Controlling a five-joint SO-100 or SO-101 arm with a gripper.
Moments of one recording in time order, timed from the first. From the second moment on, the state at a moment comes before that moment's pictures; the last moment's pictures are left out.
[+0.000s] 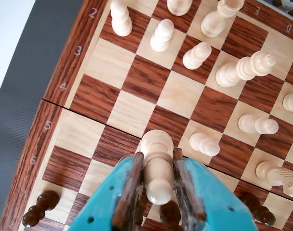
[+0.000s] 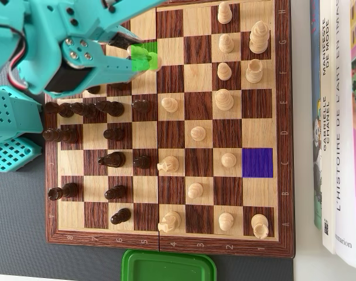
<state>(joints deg) -18.3 121.8 121.2 56.7 85.0</state>
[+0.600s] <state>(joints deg) -25.3 120.6 126.7 56.7 85.0</state>
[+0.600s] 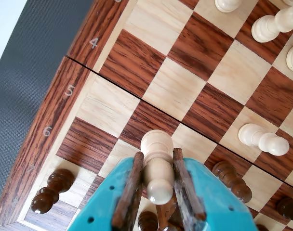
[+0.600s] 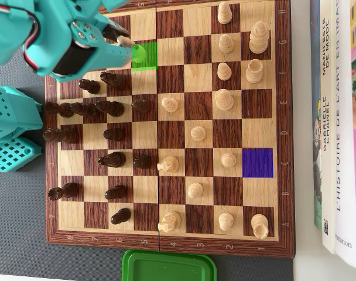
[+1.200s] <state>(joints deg) -27.9 114.7 126.4 54.5 85.0</state>
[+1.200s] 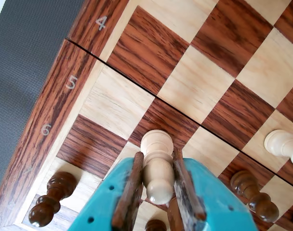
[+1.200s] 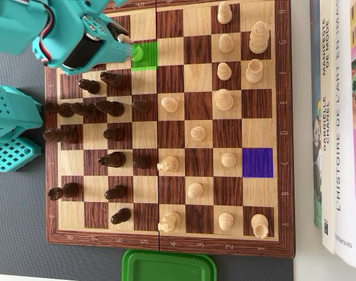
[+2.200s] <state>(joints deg) -27.7 112.2 125.6 53.0 85.0</state>
